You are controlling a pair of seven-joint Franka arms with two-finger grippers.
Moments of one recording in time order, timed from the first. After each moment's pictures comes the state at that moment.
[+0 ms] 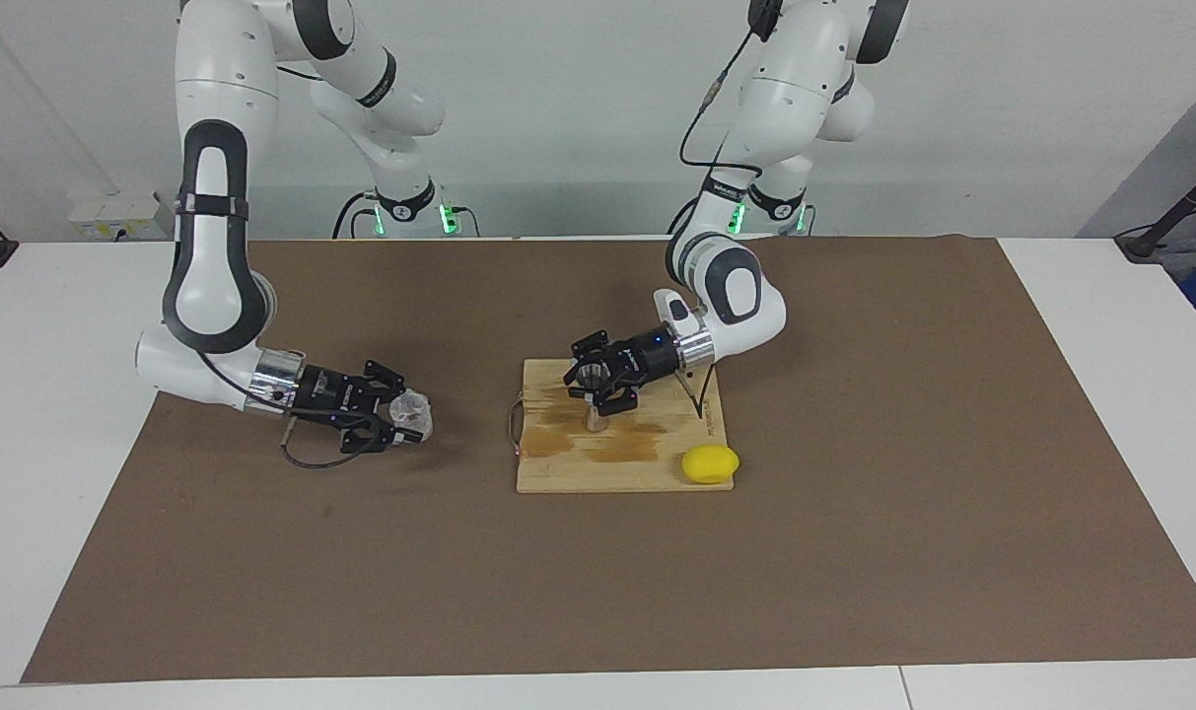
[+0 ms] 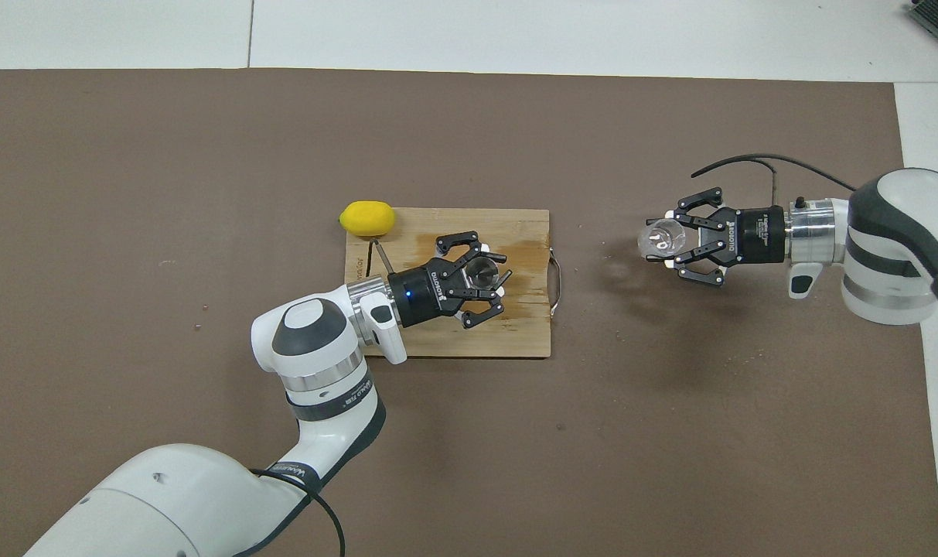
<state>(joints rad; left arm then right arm) -0.52 0.39 -0.04 -2.06 -2.20 2.14 2.61 -0.27 0.42 0.14 -1.89 1.11 1.87 0.88</state>
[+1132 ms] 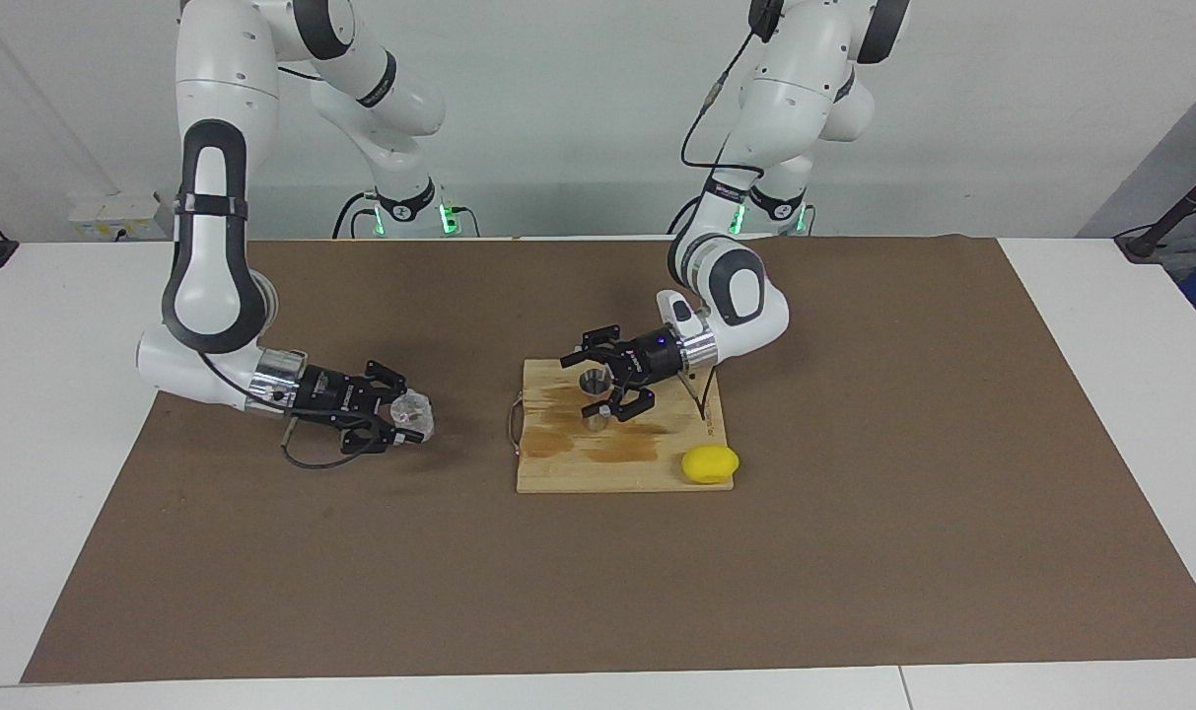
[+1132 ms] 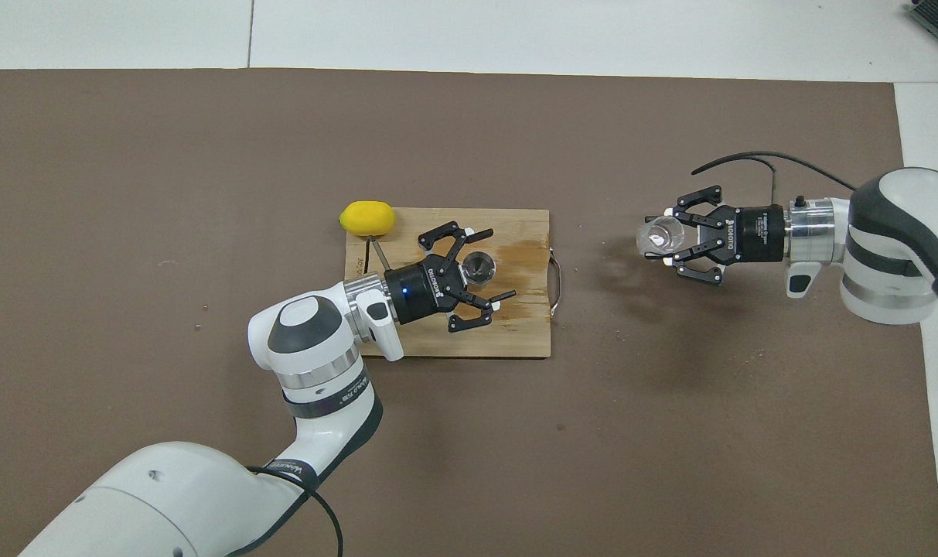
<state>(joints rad) -0.51 0.39 -0.02 -2.05 -2.20 2.12 2.61 -0.27 0.41 0.14 -1.89 1.14 1.87 0.88</state>
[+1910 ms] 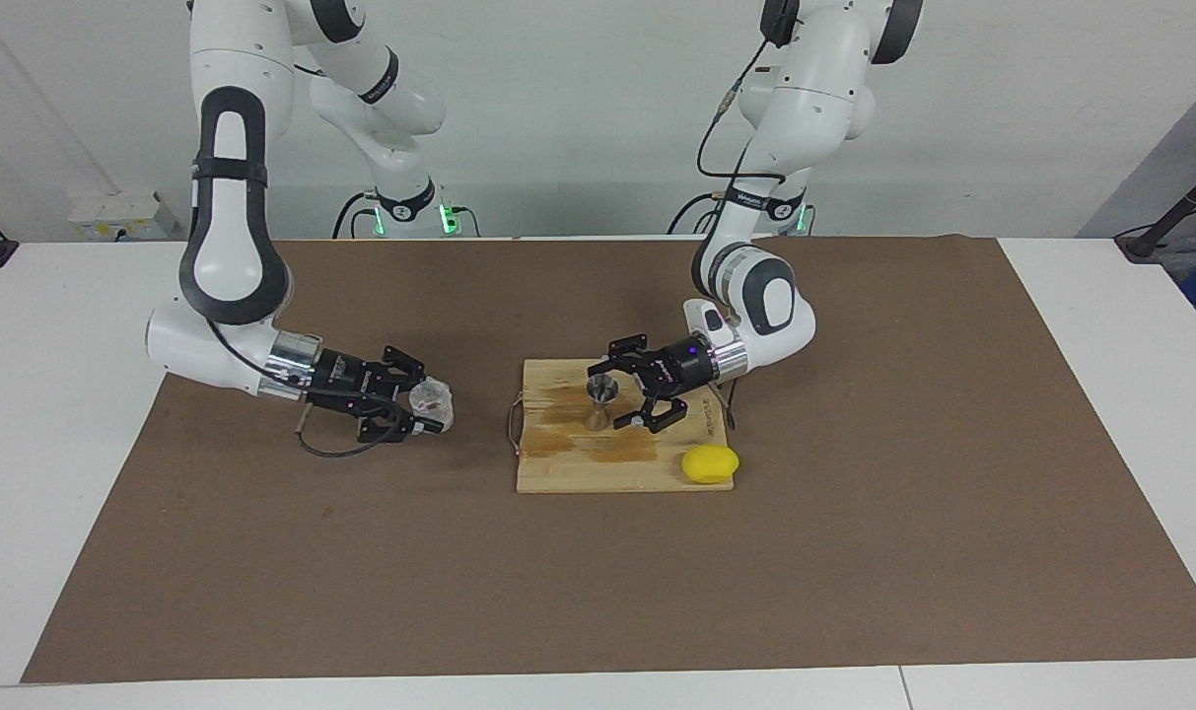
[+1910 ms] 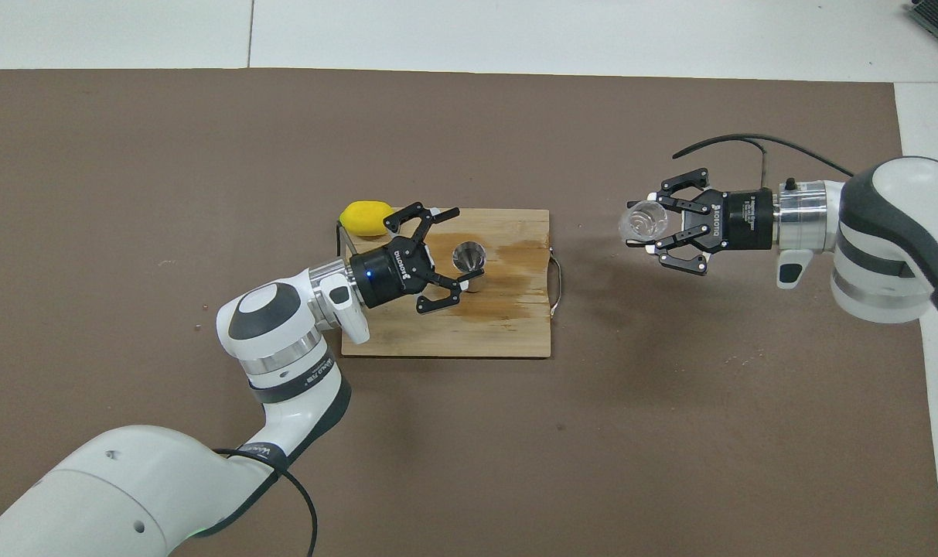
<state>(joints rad) -0.41 0.39 -0.02 -2.07 -2.18 2.02 2.61 -0.20 0.33 0.17 -1.89 1.15 1.94 1.00</state>
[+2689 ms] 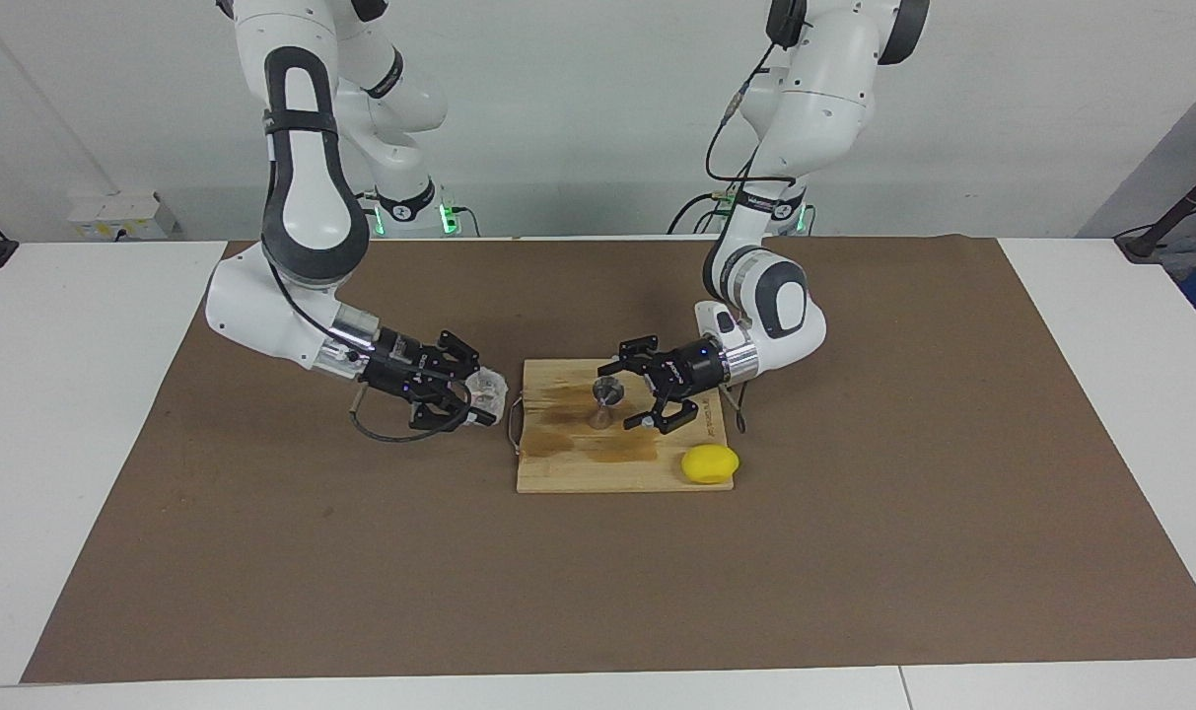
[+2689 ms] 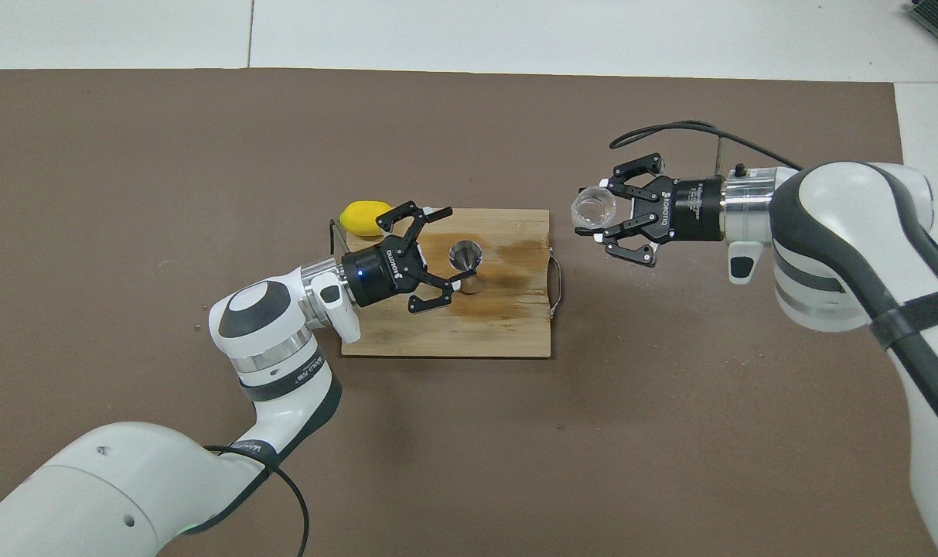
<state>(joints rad) -0.40 0.39 -0.03 -2.08 -2.16 1.99 2.61 -0.05 0.27 0.17 -1.88 1.15 2.10 1.14</state>
